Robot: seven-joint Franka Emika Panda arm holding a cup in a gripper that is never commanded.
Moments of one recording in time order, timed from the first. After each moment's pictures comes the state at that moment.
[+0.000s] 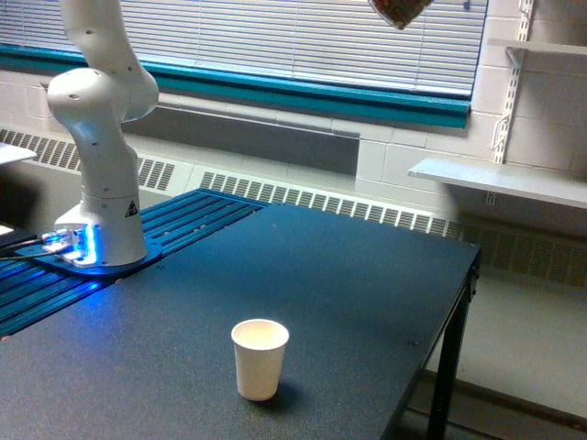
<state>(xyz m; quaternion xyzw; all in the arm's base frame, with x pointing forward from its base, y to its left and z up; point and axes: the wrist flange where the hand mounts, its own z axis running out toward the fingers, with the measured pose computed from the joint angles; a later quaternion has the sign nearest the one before) 0.544 -0.118 0.639 -0.83 0.41 -0.36 0.12</state>
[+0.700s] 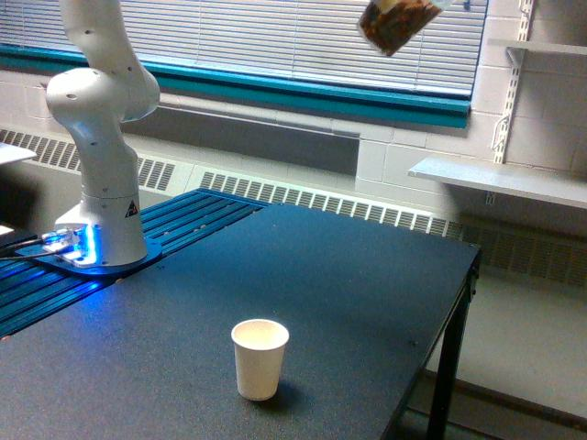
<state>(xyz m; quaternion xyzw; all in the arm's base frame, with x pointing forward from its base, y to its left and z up) 0.534 -0.131 0.599 -0.83 0.42 -0.35 0.11</state>
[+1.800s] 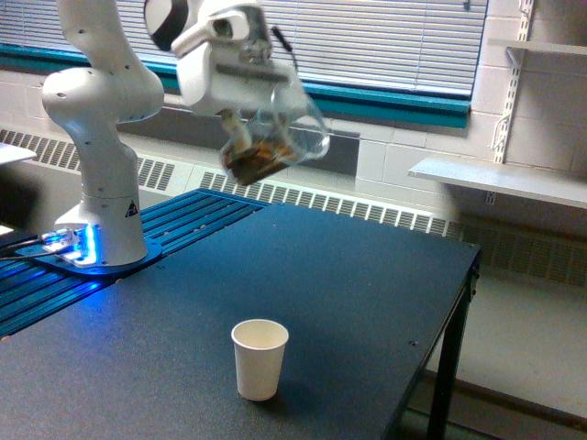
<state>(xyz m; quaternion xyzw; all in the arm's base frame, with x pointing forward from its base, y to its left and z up) 0.428 -0.214 0.434 -0.86 0.44 -0.27 0.00</state>
